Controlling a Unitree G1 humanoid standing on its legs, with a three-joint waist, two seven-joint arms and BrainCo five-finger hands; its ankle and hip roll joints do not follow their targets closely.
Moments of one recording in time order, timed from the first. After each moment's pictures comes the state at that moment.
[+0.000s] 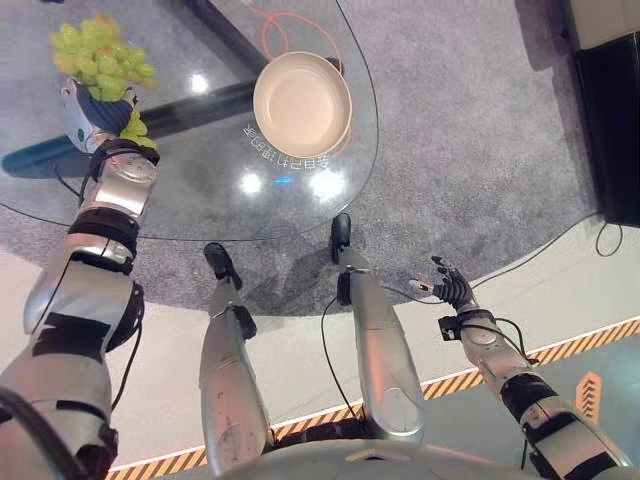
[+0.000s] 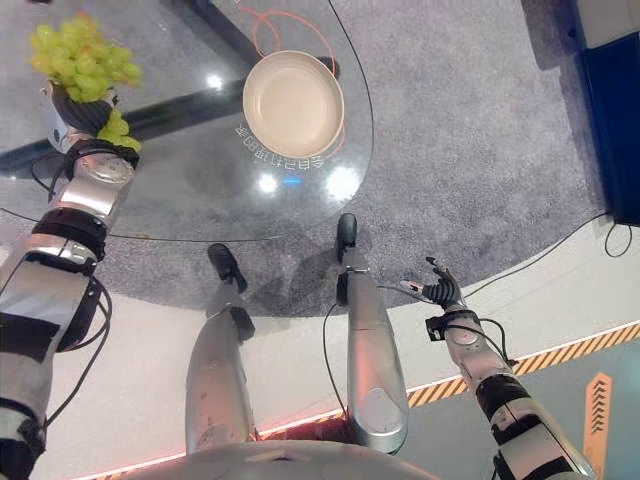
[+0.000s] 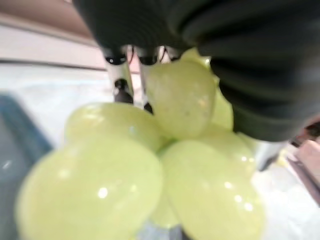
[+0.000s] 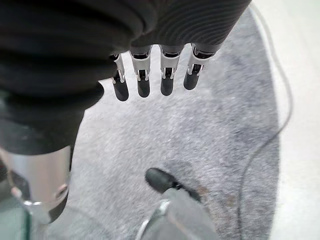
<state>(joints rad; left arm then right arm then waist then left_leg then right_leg) -1.01 0.73 -0.42 1.03 -0.08 0.01 0.72 -0.22 -0.49 0.41 0.72 0.25 -0.19 -0.24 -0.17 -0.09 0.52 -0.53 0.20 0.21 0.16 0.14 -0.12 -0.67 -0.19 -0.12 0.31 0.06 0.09</state>
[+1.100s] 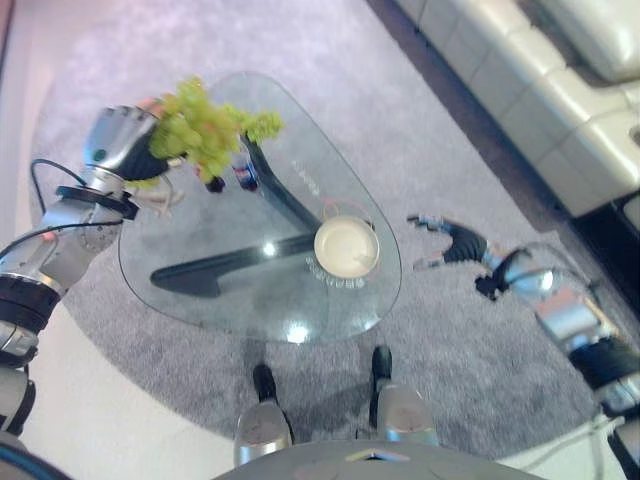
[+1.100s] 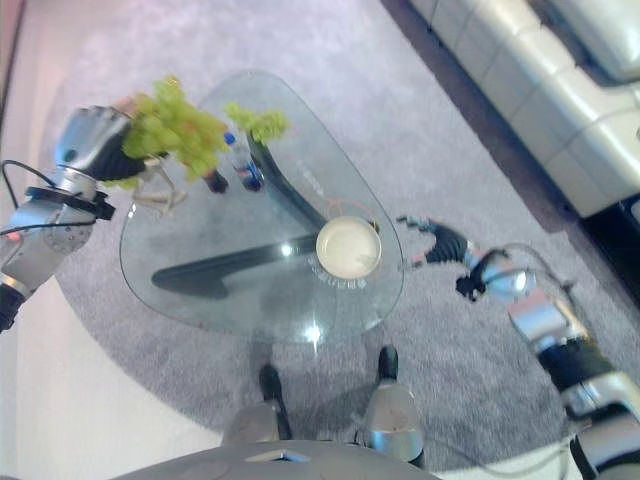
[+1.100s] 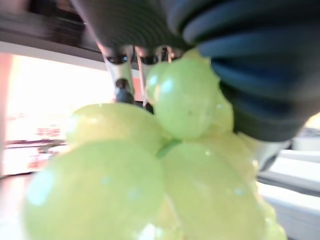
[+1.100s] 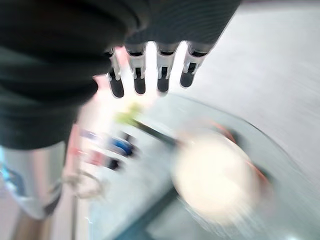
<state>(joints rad) -0.60 1.12 -0.49 0.33 0.47 -0.28 0.43 -0.48 -0.85 0.37 0.20 0.12 -0.01 0.39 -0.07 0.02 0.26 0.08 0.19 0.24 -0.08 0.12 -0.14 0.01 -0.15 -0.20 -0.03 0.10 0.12</state>
